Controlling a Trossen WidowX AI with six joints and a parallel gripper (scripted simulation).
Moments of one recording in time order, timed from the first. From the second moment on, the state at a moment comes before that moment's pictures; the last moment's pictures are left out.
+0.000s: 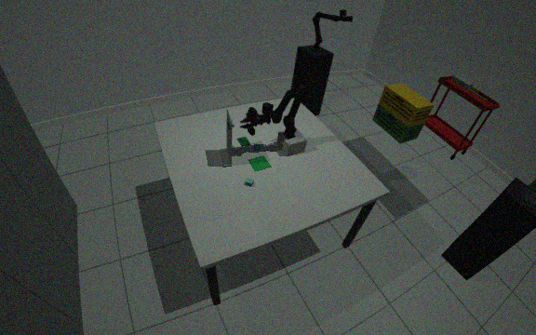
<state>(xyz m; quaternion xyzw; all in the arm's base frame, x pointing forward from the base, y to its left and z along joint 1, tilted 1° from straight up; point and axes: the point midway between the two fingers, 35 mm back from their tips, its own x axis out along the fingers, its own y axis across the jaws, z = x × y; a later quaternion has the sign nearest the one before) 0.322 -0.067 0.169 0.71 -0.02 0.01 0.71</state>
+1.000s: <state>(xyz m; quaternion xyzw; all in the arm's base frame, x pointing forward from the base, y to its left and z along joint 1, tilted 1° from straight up) 0.361 -0.078 0.171 0.71 -0.02 0.01 0.71</state>
